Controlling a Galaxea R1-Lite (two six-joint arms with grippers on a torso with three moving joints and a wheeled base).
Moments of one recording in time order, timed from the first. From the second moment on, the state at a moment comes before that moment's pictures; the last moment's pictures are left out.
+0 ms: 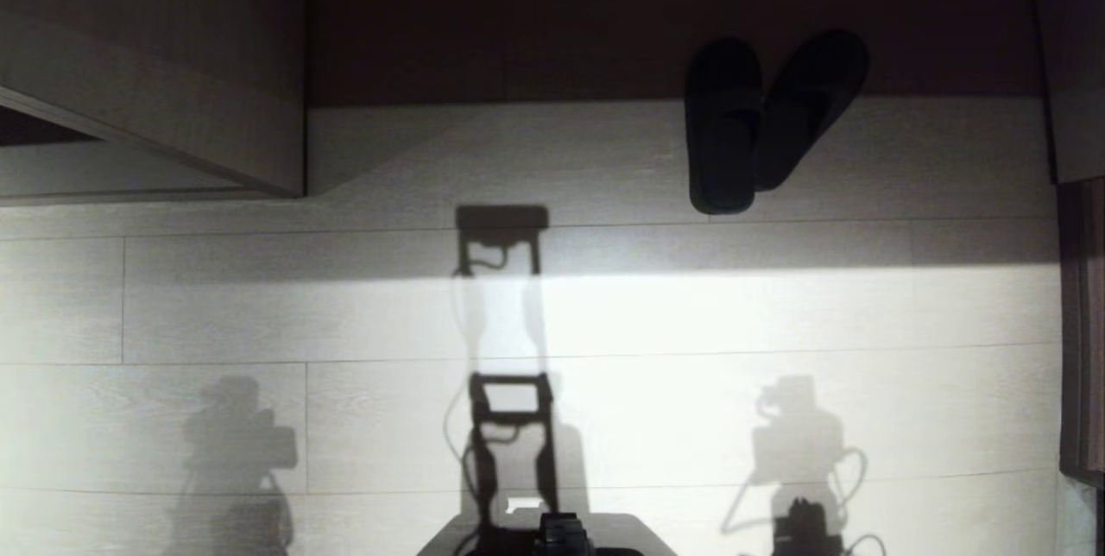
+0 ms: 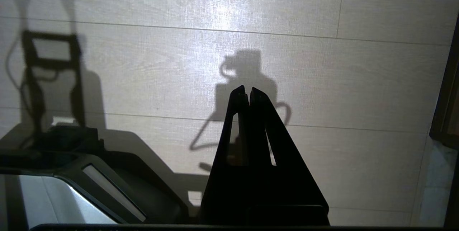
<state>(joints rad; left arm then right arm) 0.00 0.00 0.00 -0.01 0.00 -0.01 0.00 0.00 0.00 0.01 0.01 -0.03</state>
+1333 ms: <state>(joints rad) 0.00 0.00 0.00 -0.01 0.00 -0.01 0.00 0.00 0.00 0.00 0.01 -0.03</state>
